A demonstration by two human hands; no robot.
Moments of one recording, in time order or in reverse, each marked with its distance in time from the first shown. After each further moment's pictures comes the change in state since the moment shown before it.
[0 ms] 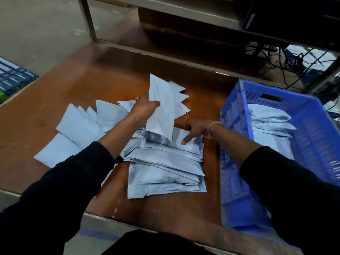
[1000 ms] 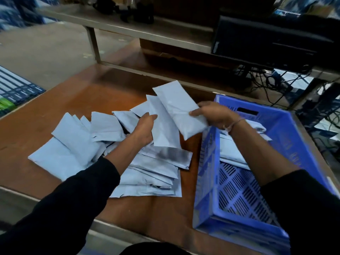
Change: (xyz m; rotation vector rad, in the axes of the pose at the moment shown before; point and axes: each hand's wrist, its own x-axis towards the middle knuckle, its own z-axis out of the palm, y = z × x) left_hand -0.053 0.019 0.084 -0.613 0.033 -0.154; right_hand -0.105 0.057 -0.062 0.716 0.403 -0.081
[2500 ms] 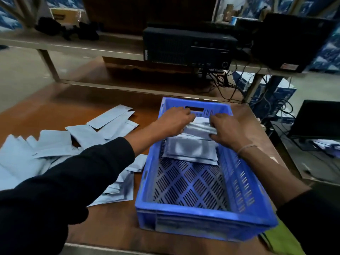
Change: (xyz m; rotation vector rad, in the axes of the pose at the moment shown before) left_hand -0.044 -0.029 0.257 1.990 -0.567 1.221; right_hand -0.098 0.189 -0.169 -1.080 0.493 -0.298
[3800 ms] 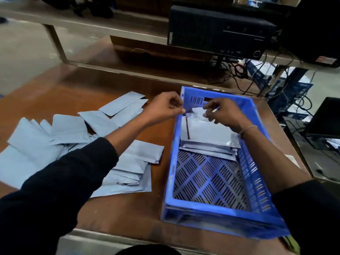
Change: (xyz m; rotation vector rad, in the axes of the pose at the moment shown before) left_hand -0.086 -0.075 0.022 -1.116 0.298 -0.446; right_hand 0.061 -0.078 -0.006 0.863 -0.086 0.282
